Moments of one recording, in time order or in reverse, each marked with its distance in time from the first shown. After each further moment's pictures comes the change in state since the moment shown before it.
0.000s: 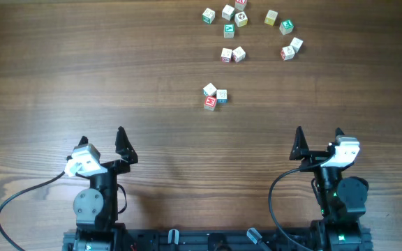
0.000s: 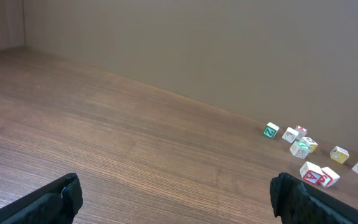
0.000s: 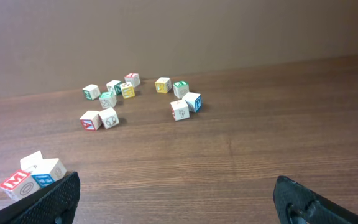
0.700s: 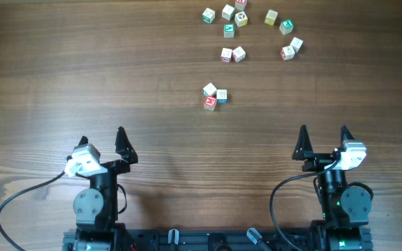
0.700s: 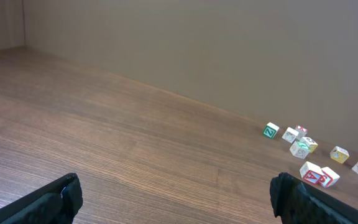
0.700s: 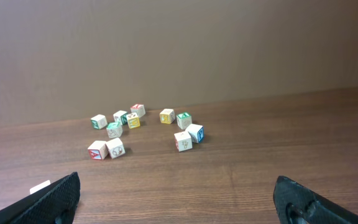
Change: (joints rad) left arm 0.000 0.000 0.000 0.000 0.000 0.000; right arm -0.003 -0.127 0.000 0.003 0.000 0.000
